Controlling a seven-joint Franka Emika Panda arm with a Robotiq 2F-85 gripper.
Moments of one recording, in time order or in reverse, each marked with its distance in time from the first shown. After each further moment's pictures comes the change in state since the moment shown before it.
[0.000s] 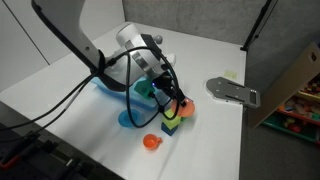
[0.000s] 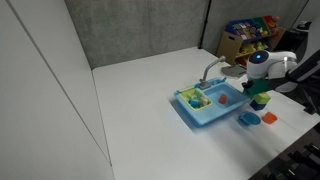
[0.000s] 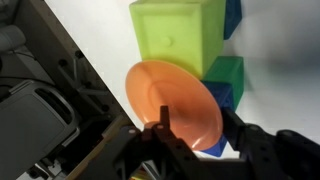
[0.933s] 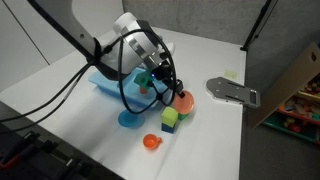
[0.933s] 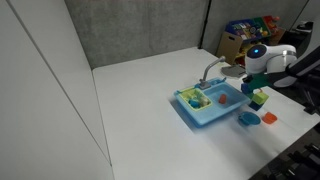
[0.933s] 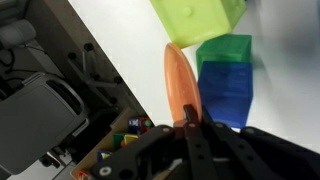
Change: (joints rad) arm 0.005 -0.062 0.030 0.004 -0.012 -0.089 -0.001
